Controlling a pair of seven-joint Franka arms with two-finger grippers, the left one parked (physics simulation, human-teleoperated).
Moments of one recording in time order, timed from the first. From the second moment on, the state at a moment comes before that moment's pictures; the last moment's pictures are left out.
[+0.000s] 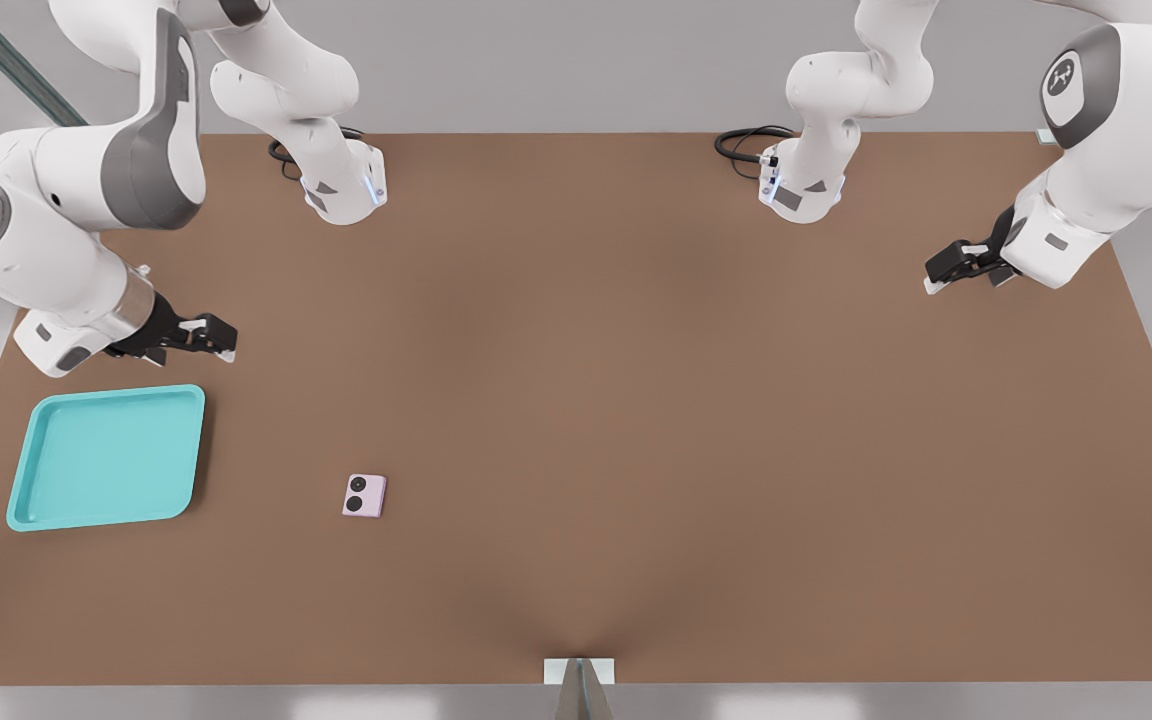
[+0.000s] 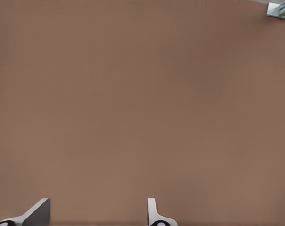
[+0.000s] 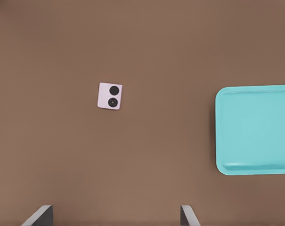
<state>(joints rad) 0.08 0.16 -0.02 -1.42 0.01 1.53 0.01</state>
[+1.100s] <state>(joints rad) 0.18 0.88 0.01 -1.38 0.05 2.18 0.17</state>
